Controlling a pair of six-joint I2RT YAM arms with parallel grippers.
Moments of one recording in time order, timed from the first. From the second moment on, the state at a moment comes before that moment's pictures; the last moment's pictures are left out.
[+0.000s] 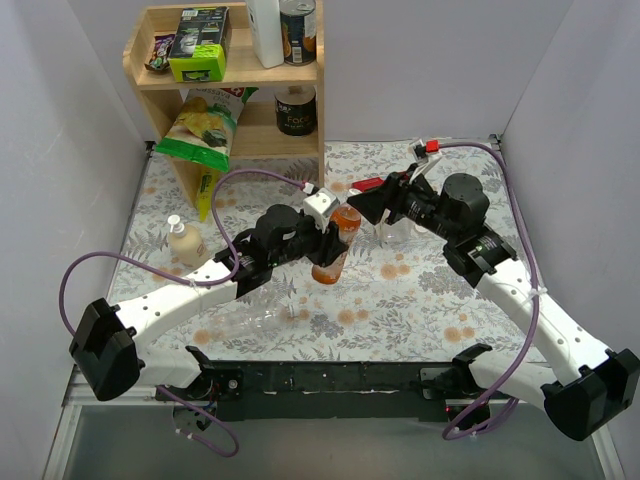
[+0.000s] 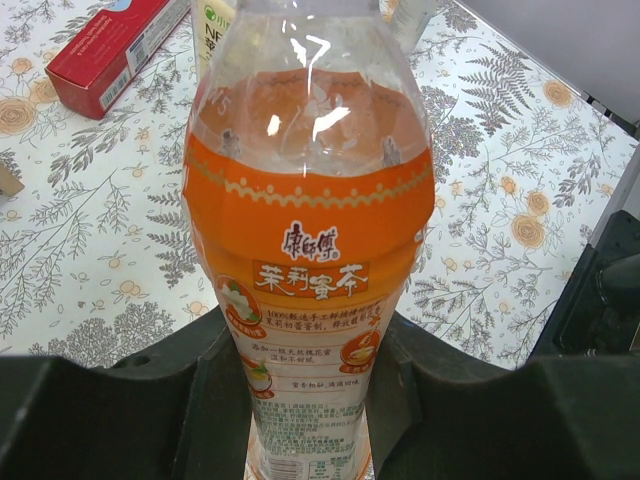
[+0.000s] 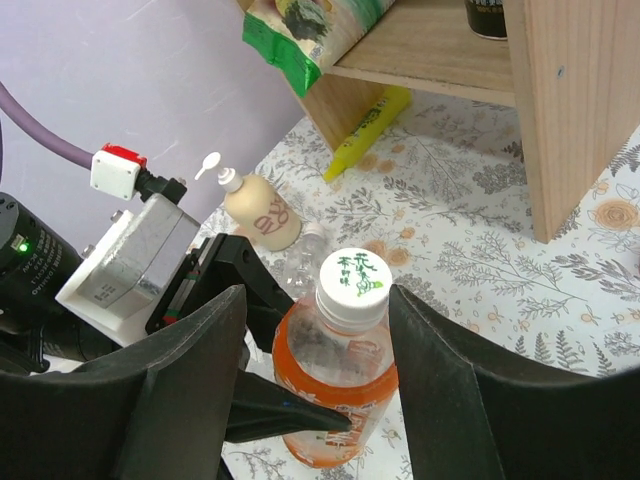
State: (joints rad) left arm -0.84 1.27 0.94 0.02 0.13 -0.16; right arm 0.55 1.06 1.01 0.01 -0.35 0.48
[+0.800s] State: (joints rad) left arm -0.87 1.29 0.94 0.00 0.11 -0.16; right arm 0.57 1.14 1.02 0.04 -0.36 0.50
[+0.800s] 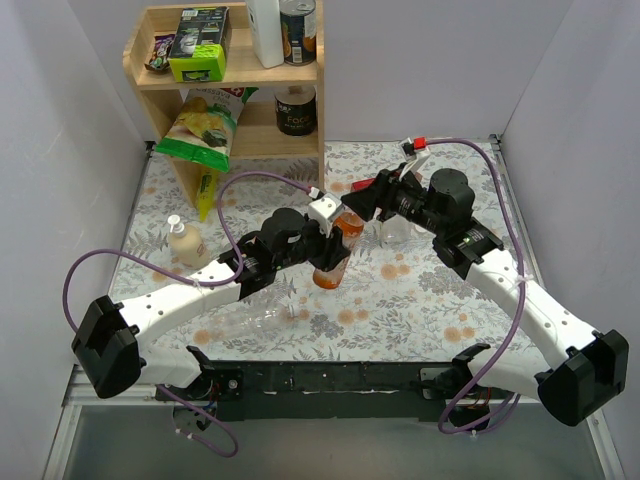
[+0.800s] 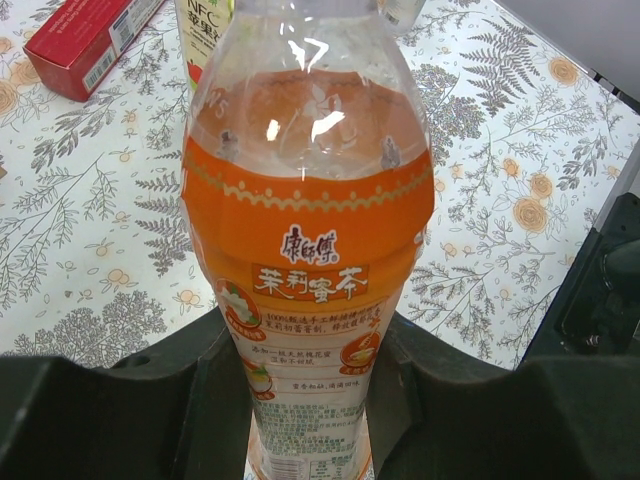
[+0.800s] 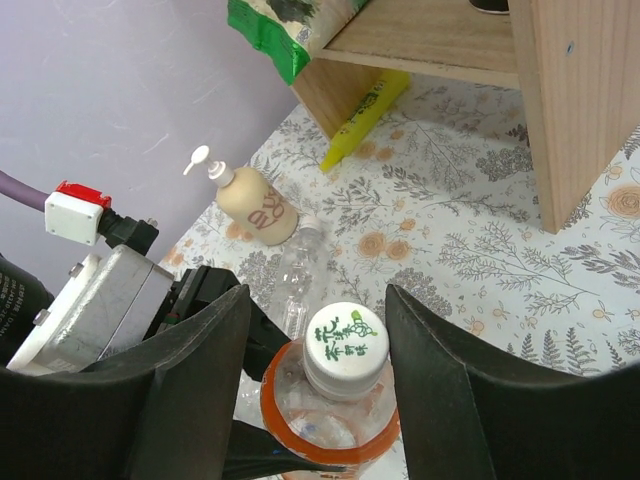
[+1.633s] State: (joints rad) left arm -0.84 1.24 0.91 0.03 0.31 -0.14; right arm 0.46 1.14 1.03 0.07 -0.66 0.41
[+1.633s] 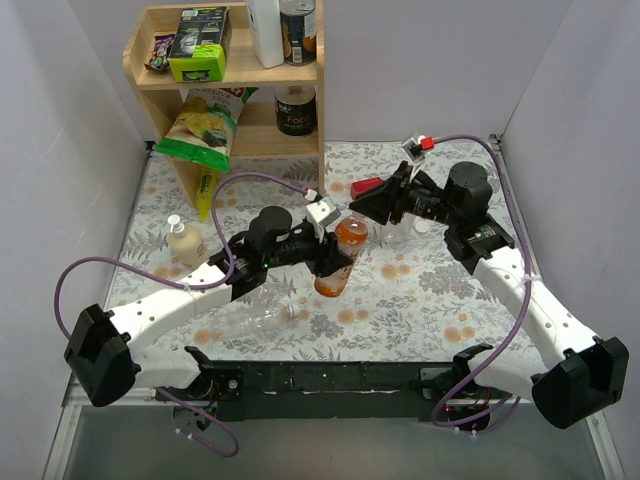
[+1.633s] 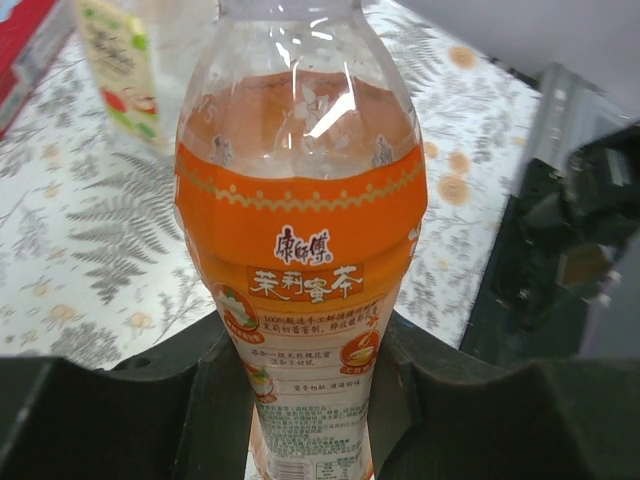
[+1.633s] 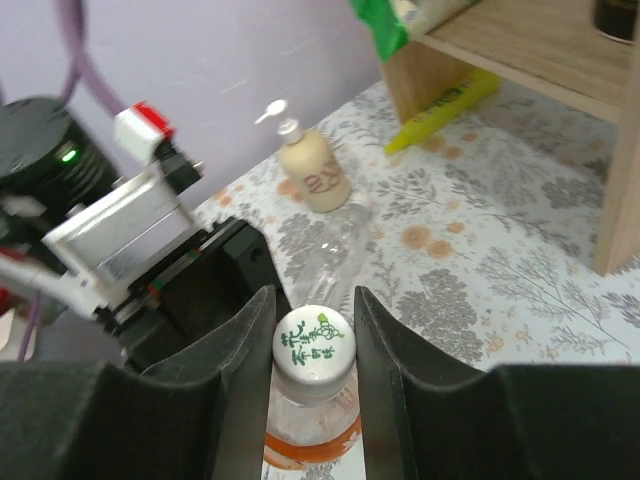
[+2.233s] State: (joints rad) left arm -0.81 1.23 0.90 0.13 0.84 -0.14; right arm 0.25 1.01 1.03 0.50 -1.19 0.57
